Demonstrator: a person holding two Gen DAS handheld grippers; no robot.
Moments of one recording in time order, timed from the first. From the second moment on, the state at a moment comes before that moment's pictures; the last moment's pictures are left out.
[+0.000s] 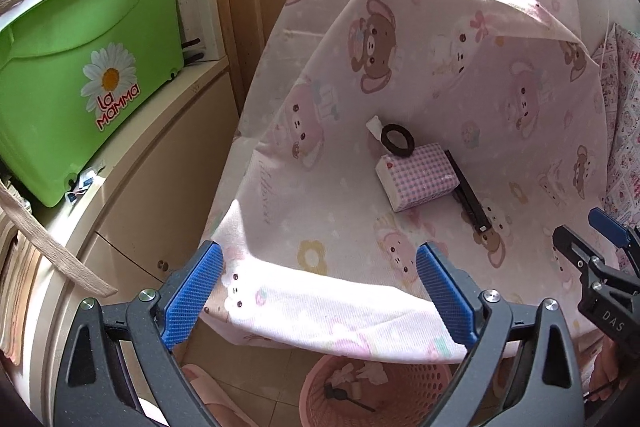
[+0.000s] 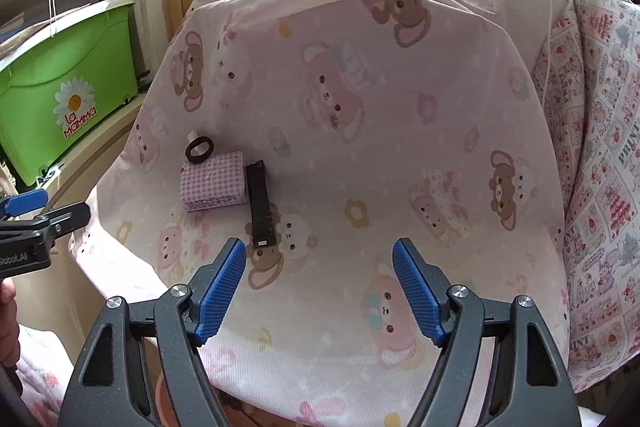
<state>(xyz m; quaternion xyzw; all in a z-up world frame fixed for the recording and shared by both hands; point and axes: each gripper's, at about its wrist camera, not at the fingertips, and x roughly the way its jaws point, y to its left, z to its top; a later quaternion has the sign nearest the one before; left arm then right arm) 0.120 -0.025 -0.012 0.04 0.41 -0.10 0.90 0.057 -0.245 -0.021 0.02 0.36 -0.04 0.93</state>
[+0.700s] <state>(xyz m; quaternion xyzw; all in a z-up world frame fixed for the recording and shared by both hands) 0.140 -0.007 -0.017 -0.01 0.42 -0.10 0.90 0.155 -0.208 -0.072 -0.02 0.45 0.04 0.89</state>
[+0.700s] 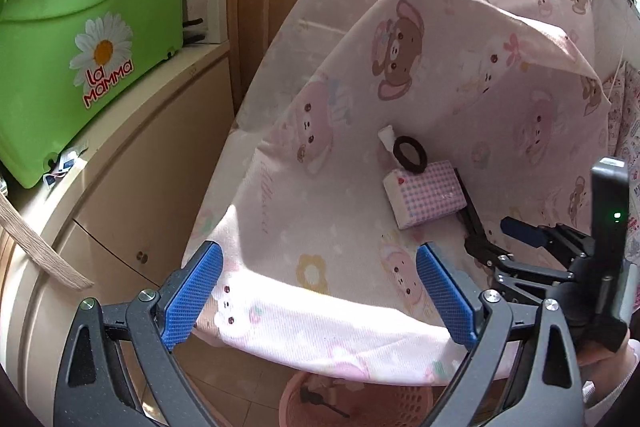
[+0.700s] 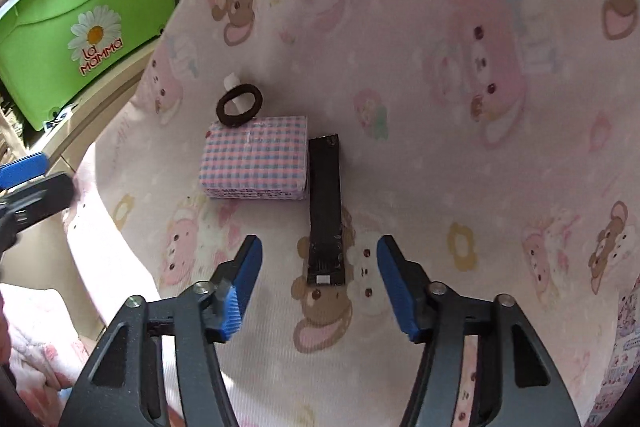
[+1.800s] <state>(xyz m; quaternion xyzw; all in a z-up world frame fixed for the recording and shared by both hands) 0.152 -0.038 -0.031 0.00 0.42 -0.11 0.90 0.102 -0.241 -0.026 0.02 0.40 0.02 0.91</state>
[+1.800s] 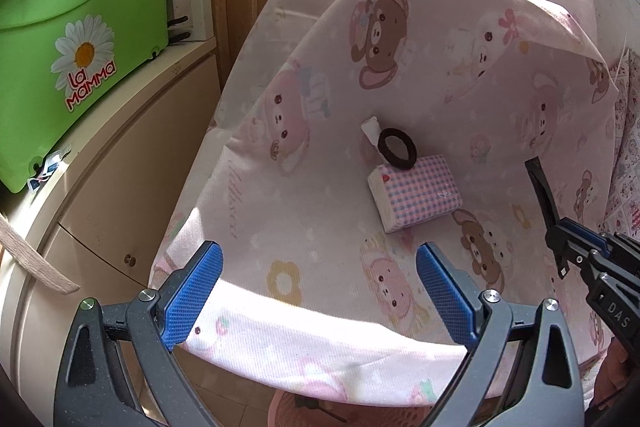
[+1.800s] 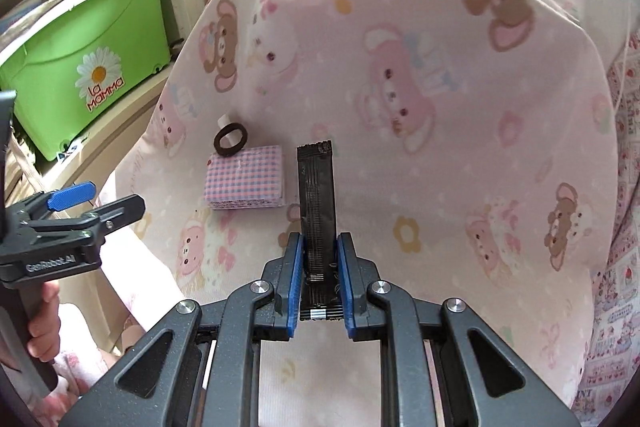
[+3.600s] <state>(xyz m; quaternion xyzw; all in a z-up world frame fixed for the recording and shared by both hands) 0.177 -0.118 -0.052 0.00 0.53 -0.22 0.82 0.098 -0.269 -0.037 0.01 0.43 -0.08 0.90</state>
